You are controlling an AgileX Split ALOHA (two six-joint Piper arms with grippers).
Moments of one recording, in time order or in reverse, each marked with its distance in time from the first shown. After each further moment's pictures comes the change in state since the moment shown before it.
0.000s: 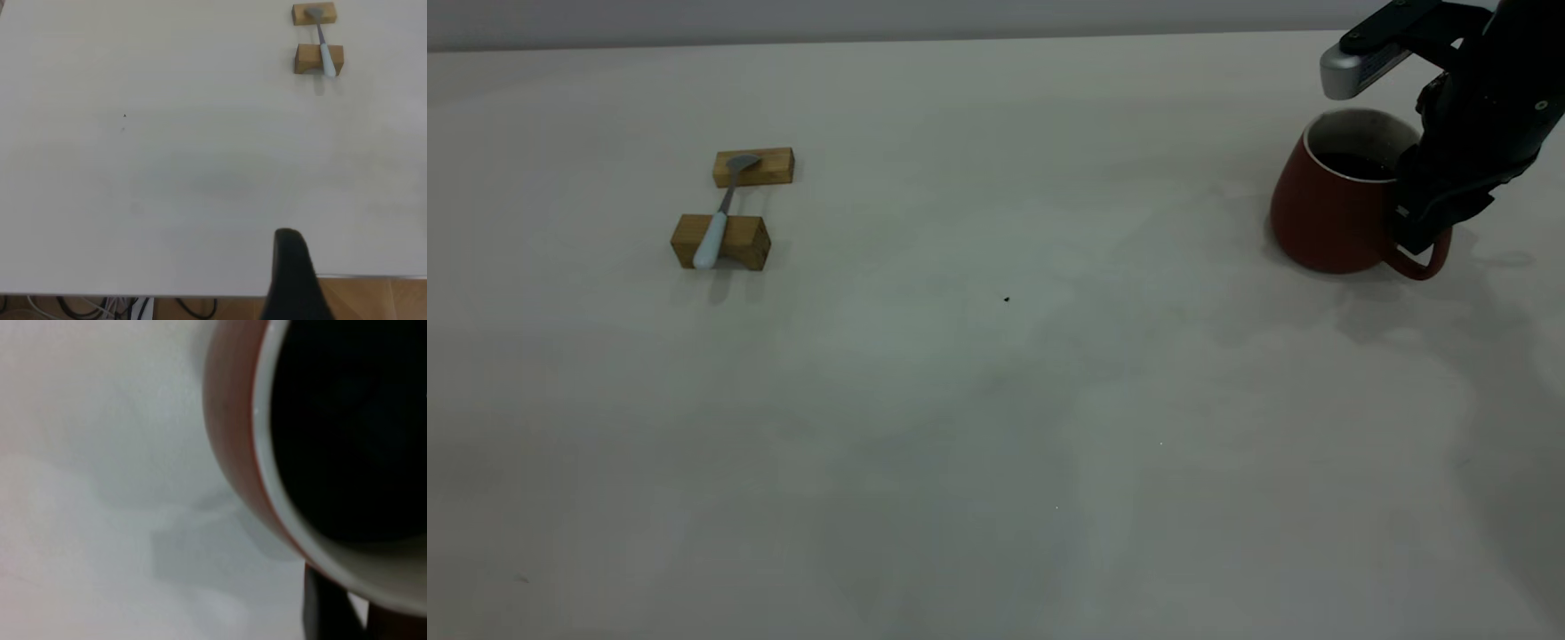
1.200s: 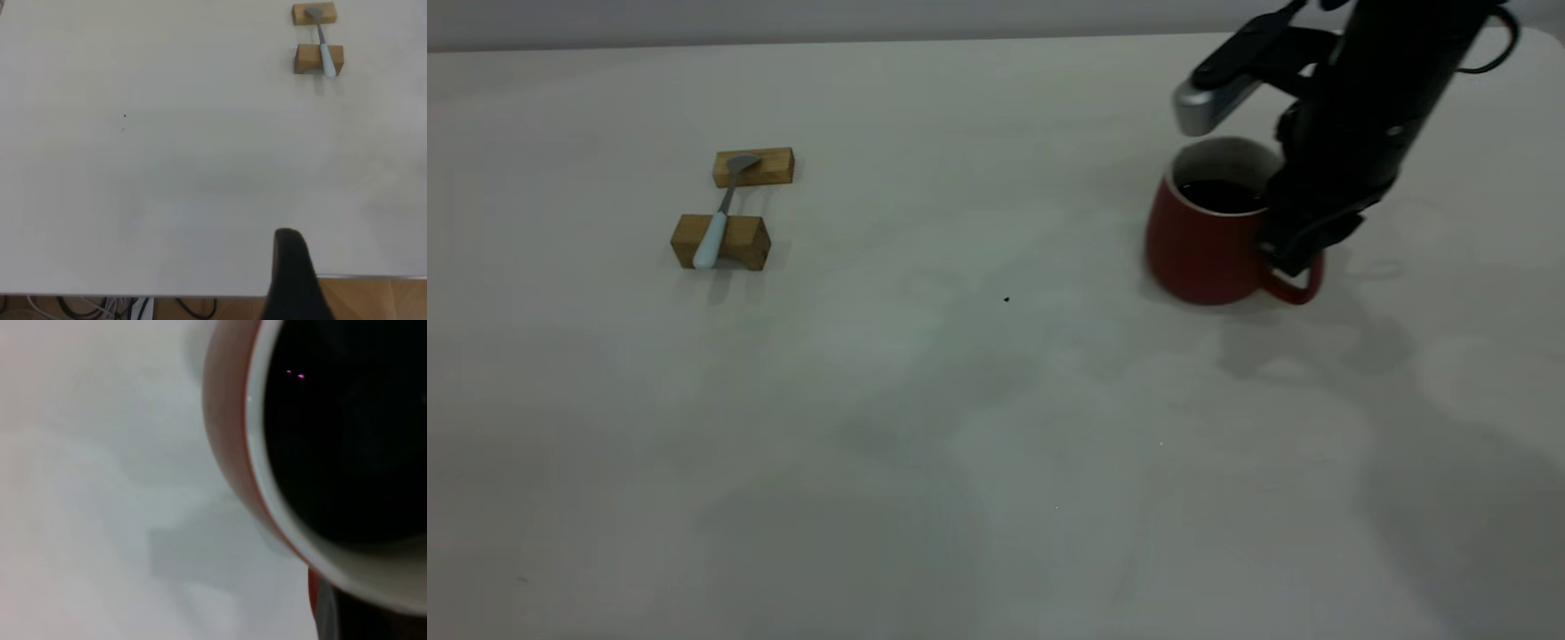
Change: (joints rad) left arm 0.000 0.000 0.000 0.000 0.000 0.000; right arm 0.240 0.001 -0.007 0.001 0.011 0.100
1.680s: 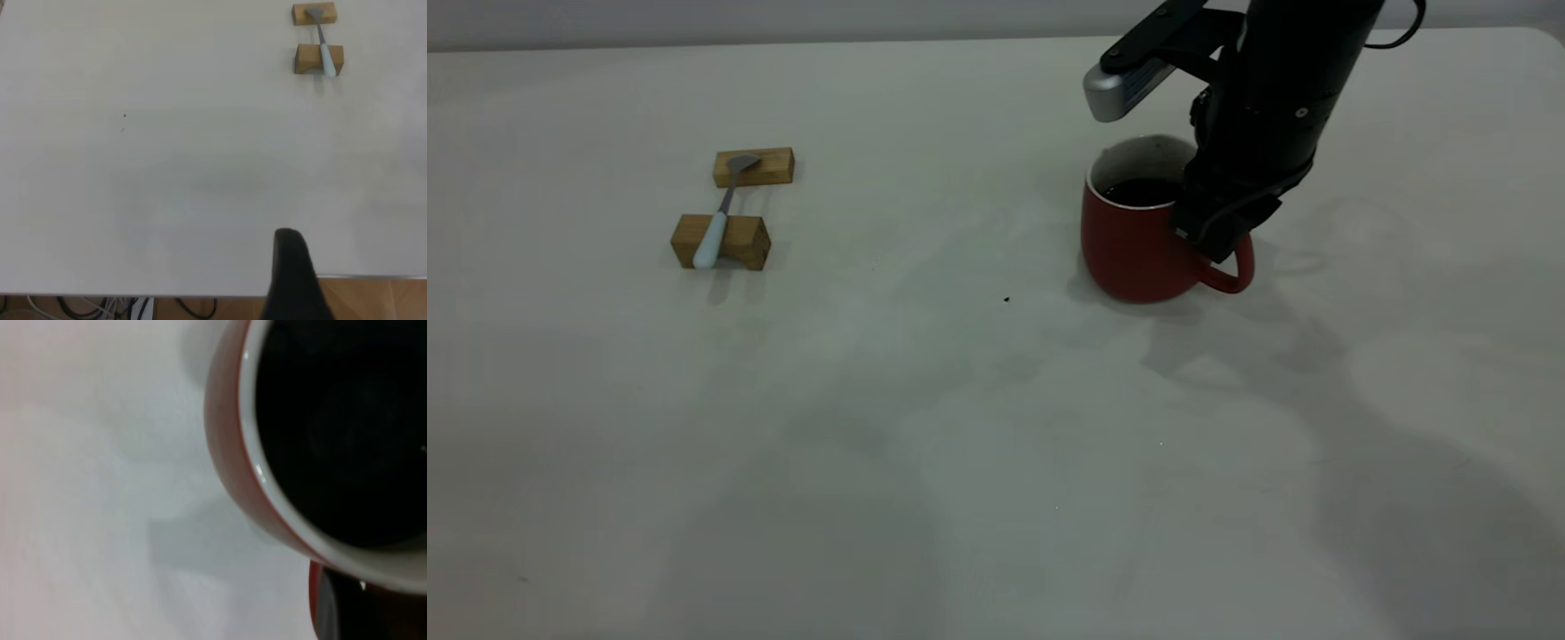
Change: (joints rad) left arm 0.000 0.000 0.000 0.000 0.000 0.000; right arm 0.102 0.014 -0.094 -0.036 0.061 0.111
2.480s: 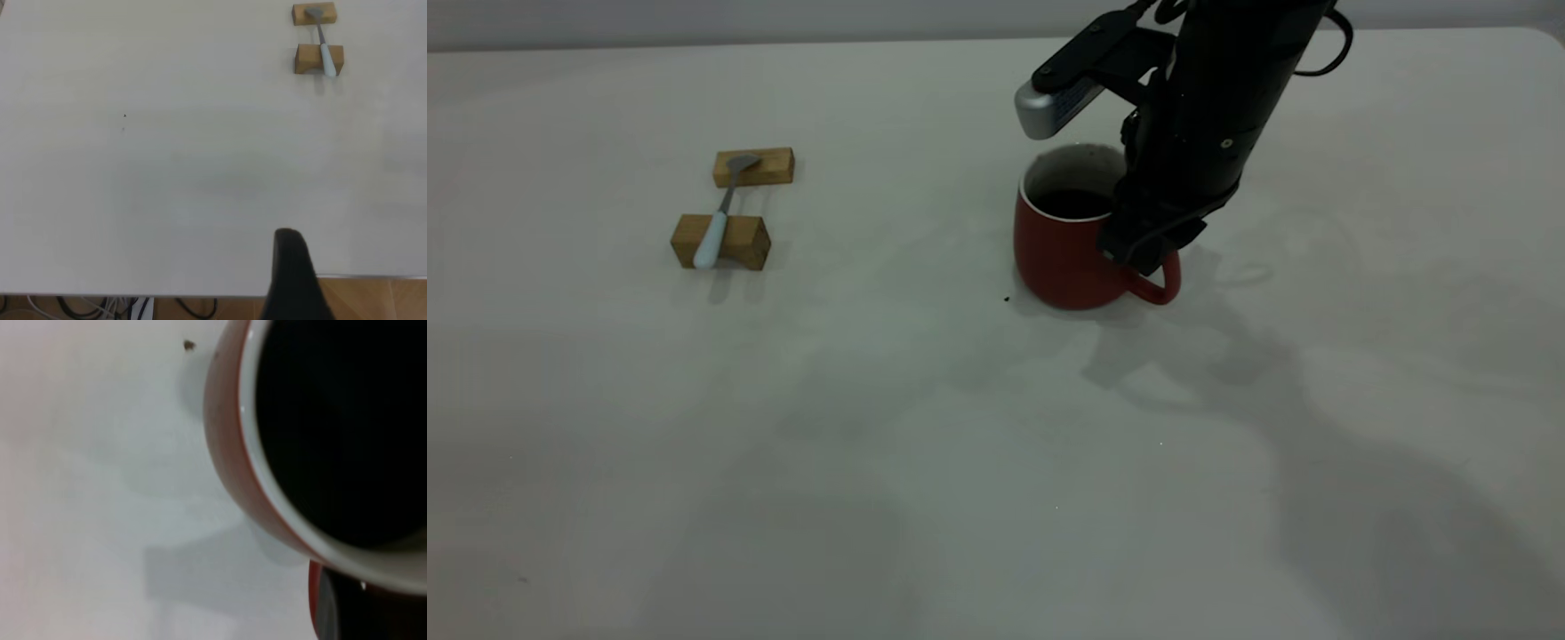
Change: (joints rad) left arm 0.000 0.000 0.000 0.000 0.000 0.000; right arm 0.083 0.029 -0.006 0.059 -0.100 0.013
